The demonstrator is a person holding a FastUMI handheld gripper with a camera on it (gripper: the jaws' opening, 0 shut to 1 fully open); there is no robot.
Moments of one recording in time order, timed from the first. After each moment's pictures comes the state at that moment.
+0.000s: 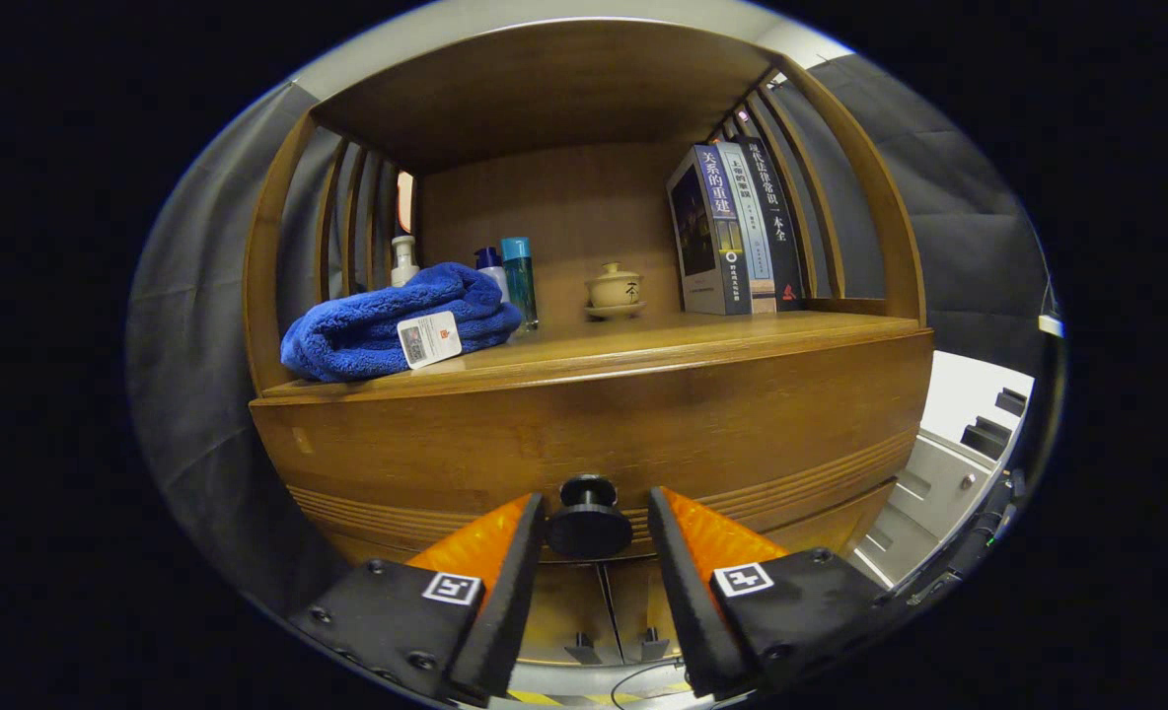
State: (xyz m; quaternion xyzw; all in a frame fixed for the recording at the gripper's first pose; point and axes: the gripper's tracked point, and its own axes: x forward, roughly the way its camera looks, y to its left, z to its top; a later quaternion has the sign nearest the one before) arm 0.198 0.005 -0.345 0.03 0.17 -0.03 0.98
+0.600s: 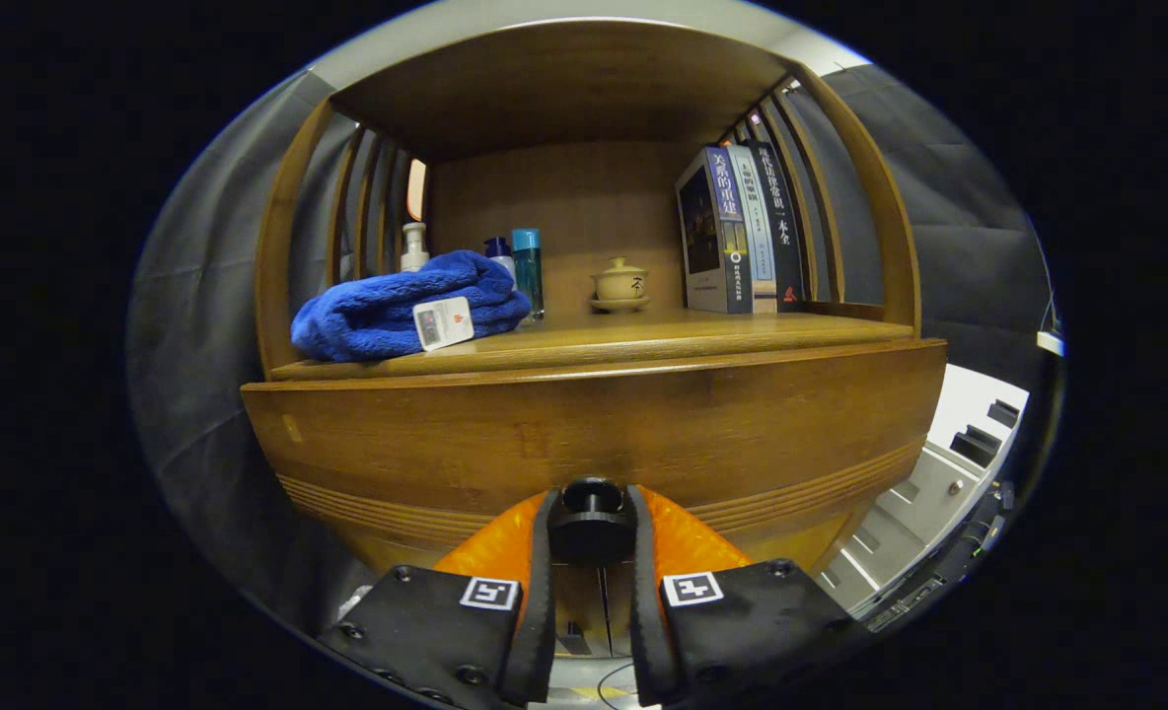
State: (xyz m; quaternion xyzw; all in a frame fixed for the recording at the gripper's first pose) arm 0.161 0.005 -0.343 0.00 0.19 -0.03 0.98
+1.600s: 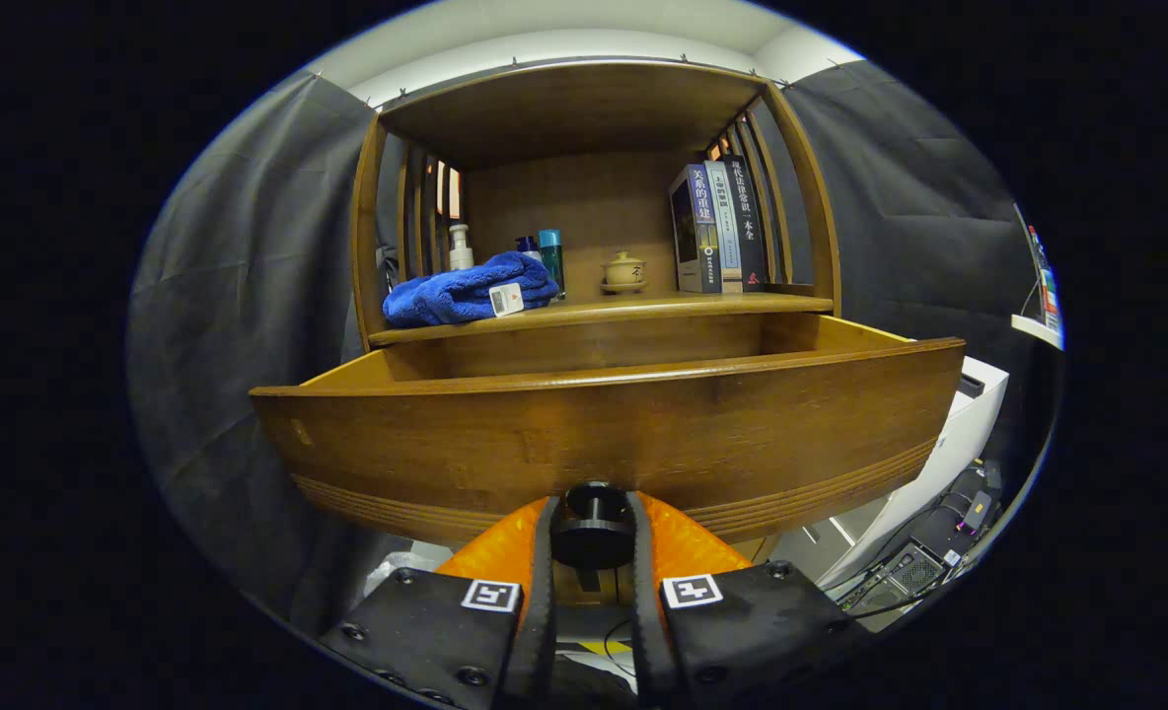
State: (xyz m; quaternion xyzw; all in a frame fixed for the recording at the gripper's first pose) arm 0.034 0.017 -0.323 0.01 0.22 -0.01 0.98
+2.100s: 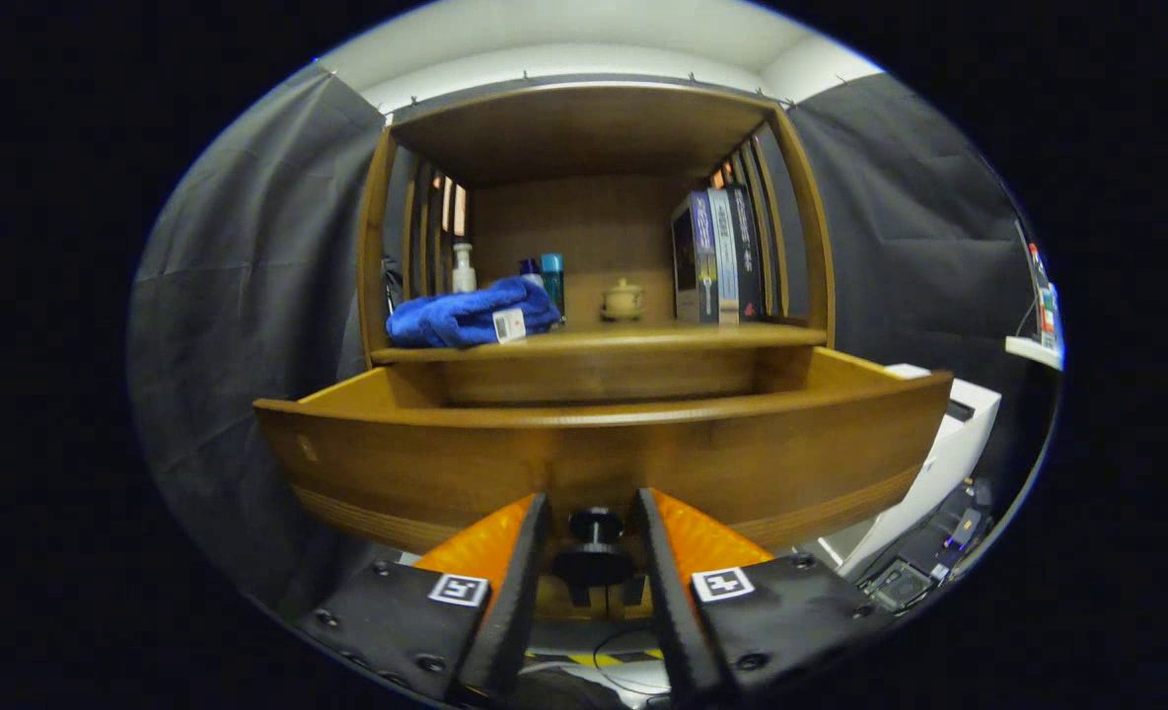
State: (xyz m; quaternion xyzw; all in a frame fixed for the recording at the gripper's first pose) arm 0.038 0.021 -0.277 -0.02 0.16 -0.01 0.99
